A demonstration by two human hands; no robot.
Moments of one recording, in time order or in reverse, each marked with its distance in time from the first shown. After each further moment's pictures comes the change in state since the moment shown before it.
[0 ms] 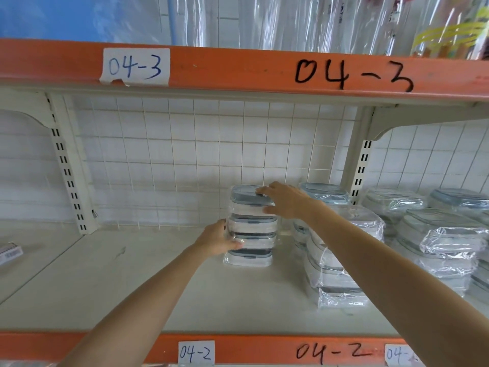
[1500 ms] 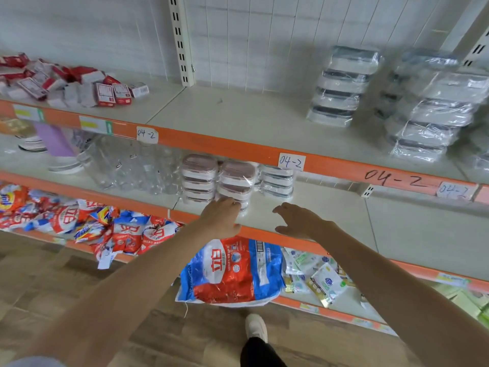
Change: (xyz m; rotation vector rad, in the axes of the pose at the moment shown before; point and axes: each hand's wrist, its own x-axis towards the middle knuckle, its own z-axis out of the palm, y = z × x) left_hand -0.333 -0.138 0.037 0.674 -0.210 0.019; right_hand -0.224 -0.238 0.184 0.182 -0.493 -0.230
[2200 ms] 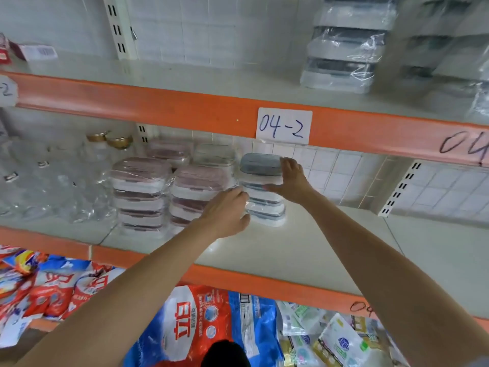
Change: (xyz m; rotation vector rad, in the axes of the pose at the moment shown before) left_hand 0.207 -0.003 0.123 -0.023 0.327 0.074; right_hand 0.217 0.160 0.052 0.327 0.584 0.198
